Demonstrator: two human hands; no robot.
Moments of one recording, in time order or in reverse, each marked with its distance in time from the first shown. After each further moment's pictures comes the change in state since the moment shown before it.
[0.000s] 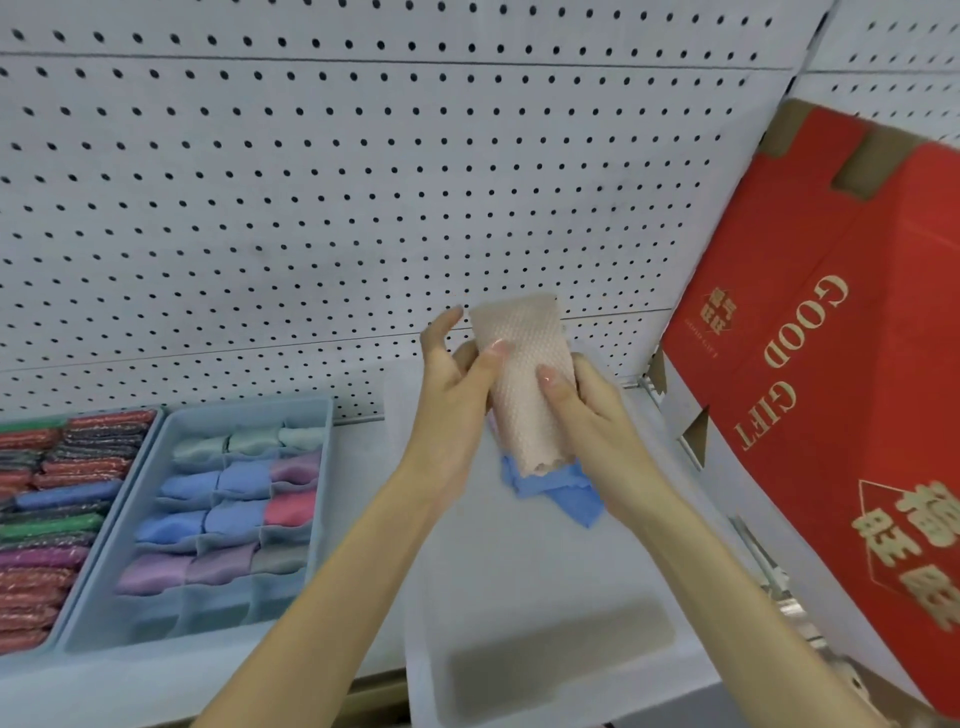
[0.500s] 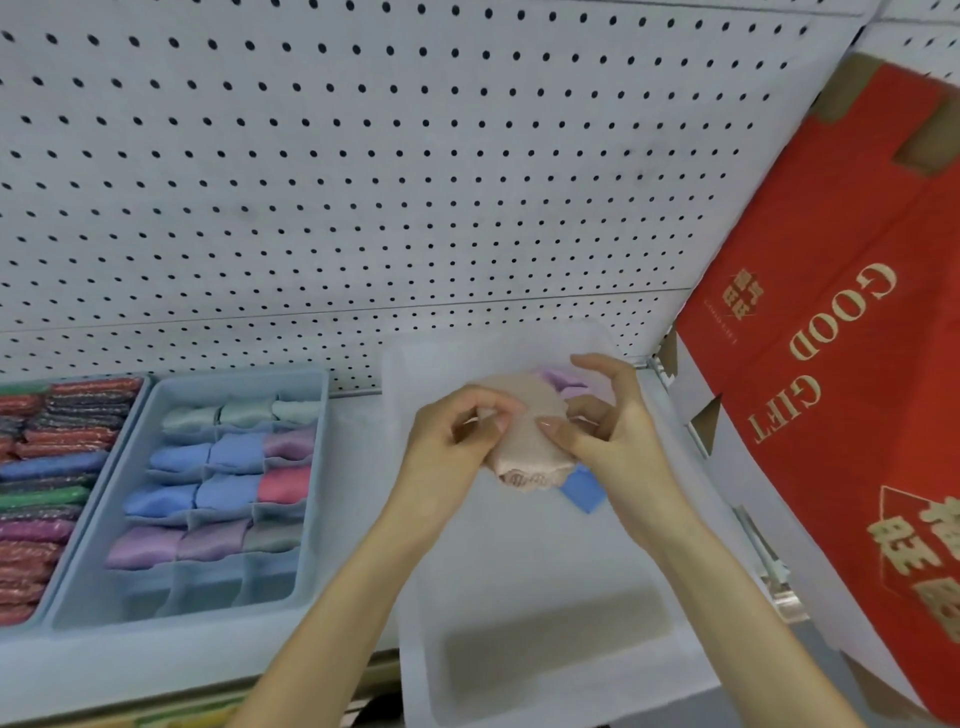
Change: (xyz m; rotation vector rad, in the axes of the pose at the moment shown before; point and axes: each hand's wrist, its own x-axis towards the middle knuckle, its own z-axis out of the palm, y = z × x) left_hand -0.012 -0.037 -0.030 0.363 -0.016 -0.033; right_hand -0.001 0.031 -0.014 0.119 0.003 0.147
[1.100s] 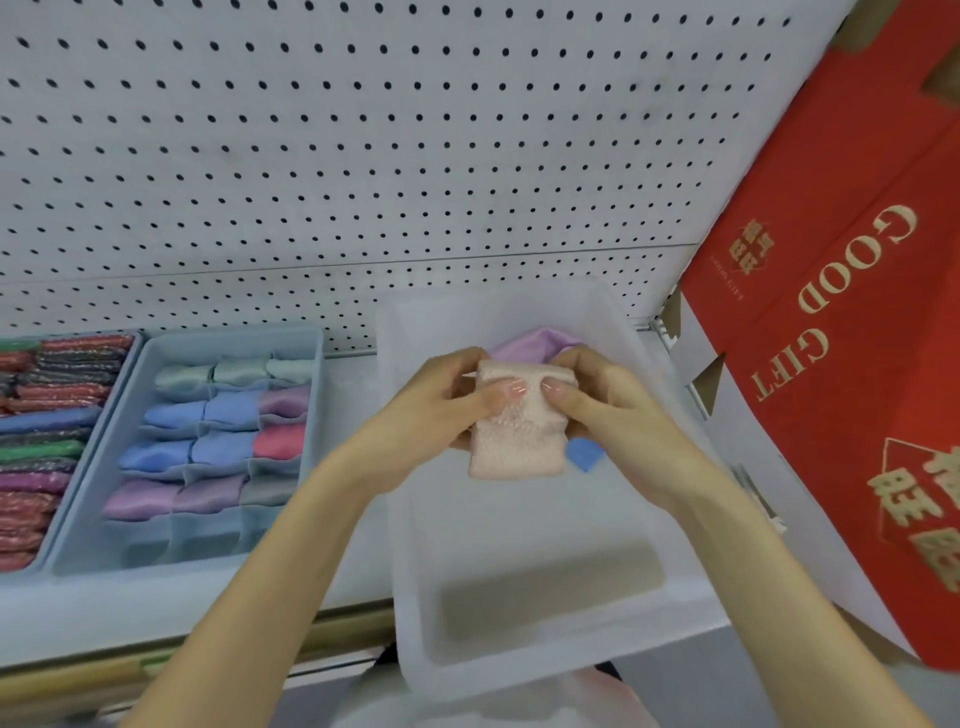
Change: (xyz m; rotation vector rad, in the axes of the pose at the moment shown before) left_hand -0.001 0.008 -0.015 0.087 -0.341 -0.172; right_hand -0.007 0.003 -0.011 -0.070 -0.286 0.038
